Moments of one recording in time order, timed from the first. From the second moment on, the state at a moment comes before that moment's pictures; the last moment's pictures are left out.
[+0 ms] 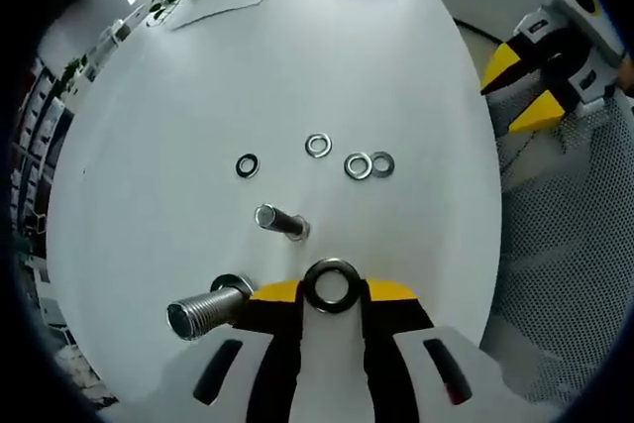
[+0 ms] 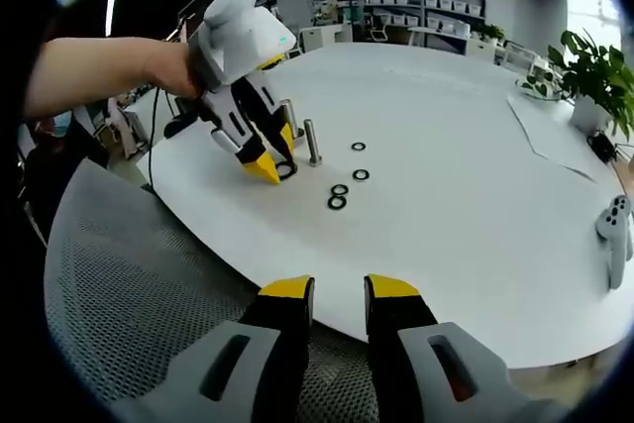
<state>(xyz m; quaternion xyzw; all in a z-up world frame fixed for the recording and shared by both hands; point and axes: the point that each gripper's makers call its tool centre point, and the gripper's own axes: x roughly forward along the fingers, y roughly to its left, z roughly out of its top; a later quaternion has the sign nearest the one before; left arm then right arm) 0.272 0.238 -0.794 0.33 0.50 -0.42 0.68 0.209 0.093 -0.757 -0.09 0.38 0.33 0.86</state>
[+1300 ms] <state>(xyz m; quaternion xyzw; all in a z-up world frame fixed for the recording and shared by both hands) 0.251 0.268 -0.796 0.36 0.55 -0.38 0.65 0.207 0.094 -0.760 -0.10 0.39 0.34 0.85</state>
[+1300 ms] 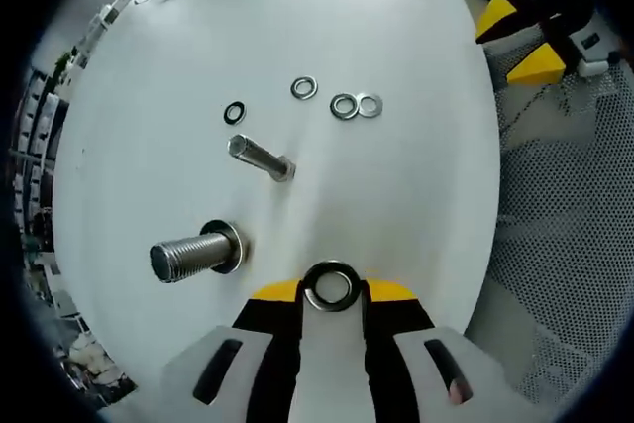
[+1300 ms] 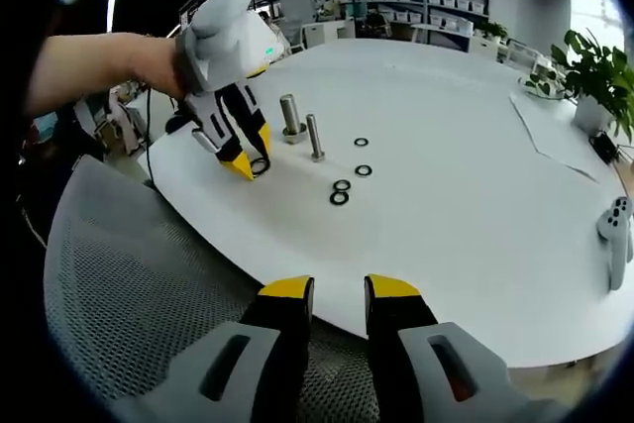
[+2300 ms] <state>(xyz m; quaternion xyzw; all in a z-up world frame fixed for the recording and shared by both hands) 0.242 0.275 -0.797 0.36 0.56 -0.40 0.63 0.206 0.094 -0.760 -0.10 0.39 0.34 0.85</state>
